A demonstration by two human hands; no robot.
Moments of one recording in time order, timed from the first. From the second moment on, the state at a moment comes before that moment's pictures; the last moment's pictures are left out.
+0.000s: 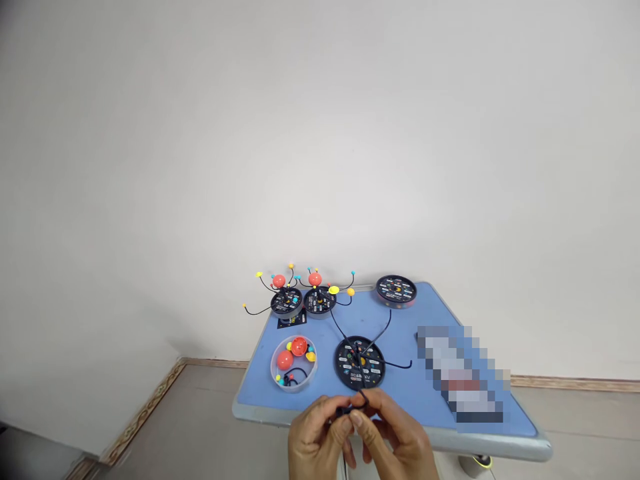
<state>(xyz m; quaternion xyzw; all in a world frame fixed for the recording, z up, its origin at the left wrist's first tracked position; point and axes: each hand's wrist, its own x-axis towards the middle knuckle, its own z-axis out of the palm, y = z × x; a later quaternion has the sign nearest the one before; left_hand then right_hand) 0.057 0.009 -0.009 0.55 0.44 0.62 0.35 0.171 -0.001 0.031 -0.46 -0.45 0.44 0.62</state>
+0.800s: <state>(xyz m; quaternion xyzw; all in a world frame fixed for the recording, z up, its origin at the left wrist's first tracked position) 0.059 0.114 -0.014 0.56 0.52 0.54 0.36 0.206 0.156 0.025 -0.52 -0.56 0.49 0.42</state>
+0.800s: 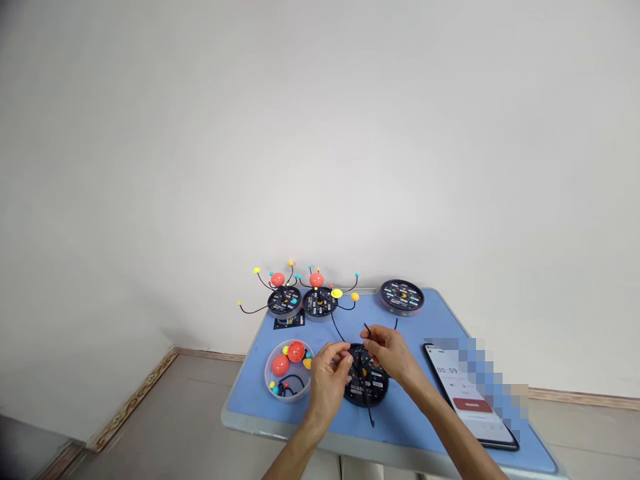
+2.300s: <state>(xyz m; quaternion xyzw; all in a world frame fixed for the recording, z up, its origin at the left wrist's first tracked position) 0.077 0.127 -0.036 0.60 0.59 0.46 0.29 0.196 0.136 -0.001 -0.58 -0.77 0.16 0.23</state>
